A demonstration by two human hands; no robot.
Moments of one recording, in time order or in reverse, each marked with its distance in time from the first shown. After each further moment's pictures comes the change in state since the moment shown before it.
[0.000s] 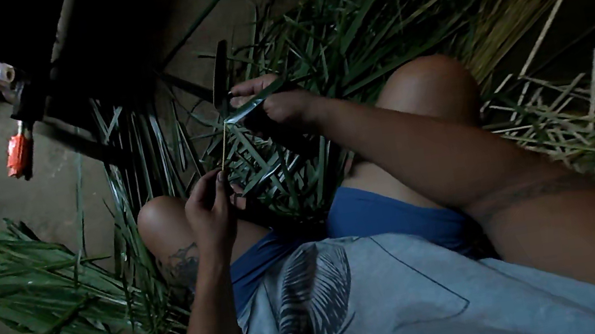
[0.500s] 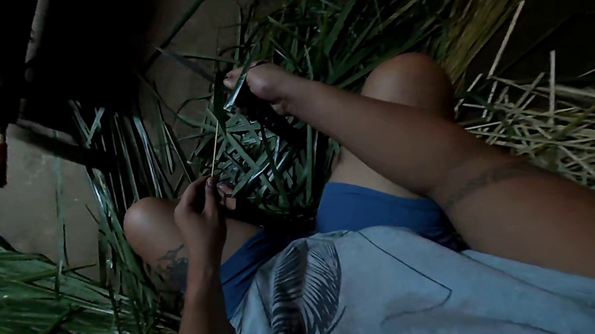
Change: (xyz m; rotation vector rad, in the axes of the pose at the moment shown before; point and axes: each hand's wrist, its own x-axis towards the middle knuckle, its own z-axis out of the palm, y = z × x) left_hand -0.008 -0.012 -0.005 0.094 -0.017 -0.030; right_hand 0.036 0.004 -0.017 0.033 0.323 0.214
